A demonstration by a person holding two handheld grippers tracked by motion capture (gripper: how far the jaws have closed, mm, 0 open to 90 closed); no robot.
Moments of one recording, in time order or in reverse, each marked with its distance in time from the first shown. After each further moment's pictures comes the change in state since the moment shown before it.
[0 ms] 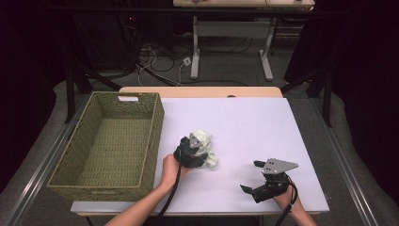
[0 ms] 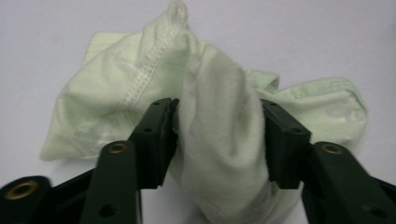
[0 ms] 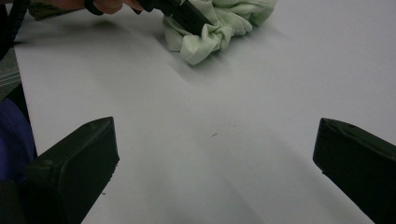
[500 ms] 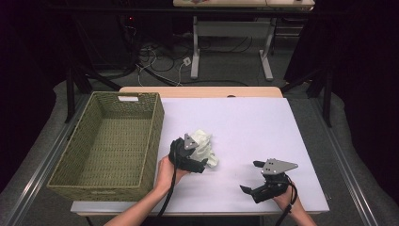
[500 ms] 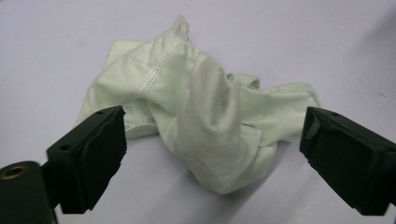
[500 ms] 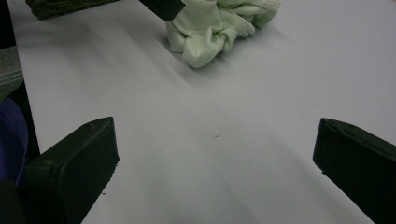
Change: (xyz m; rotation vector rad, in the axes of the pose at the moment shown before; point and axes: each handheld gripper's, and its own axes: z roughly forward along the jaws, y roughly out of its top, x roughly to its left) left arm -0.007 0.002 -0.035 -0.033 0.013 -0.037; right arm 0.002 0.002 0.000 -0.001 0.000 -0.006
